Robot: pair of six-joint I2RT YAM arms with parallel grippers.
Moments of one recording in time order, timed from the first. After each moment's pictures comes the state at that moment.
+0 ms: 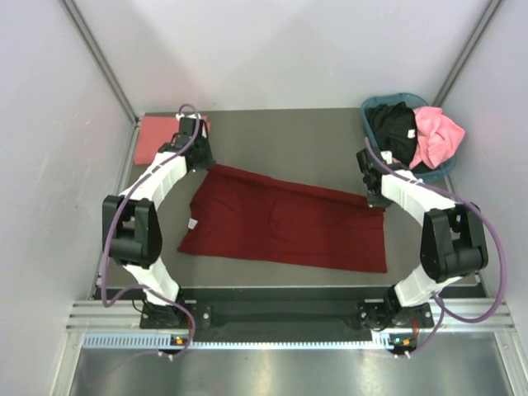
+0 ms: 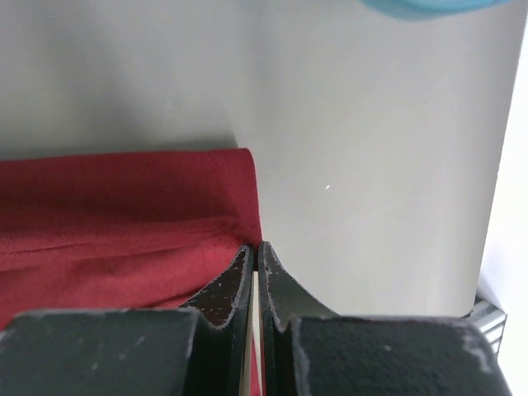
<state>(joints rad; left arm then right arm) -0.17 1.74 1.37 -0.45 -0.09 -0.37 0.23 1.58 1.05 -0.69 0.52 0.23</state>
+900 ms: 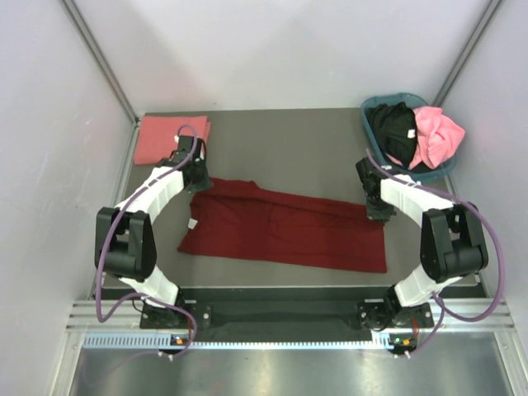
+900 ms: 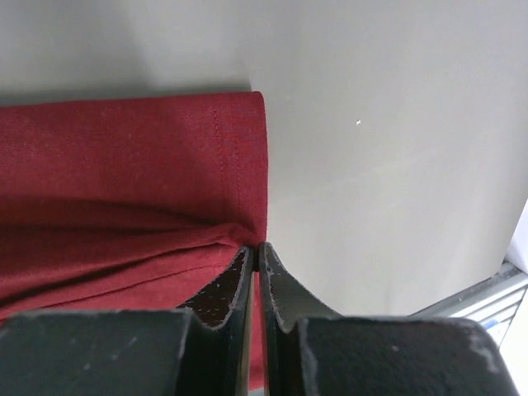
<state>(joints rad) -0.17 1.62 1.17 -0.53 -0.11 -0.38 0.23 1.58 0.99 -0.79 0.45 0.29</state>
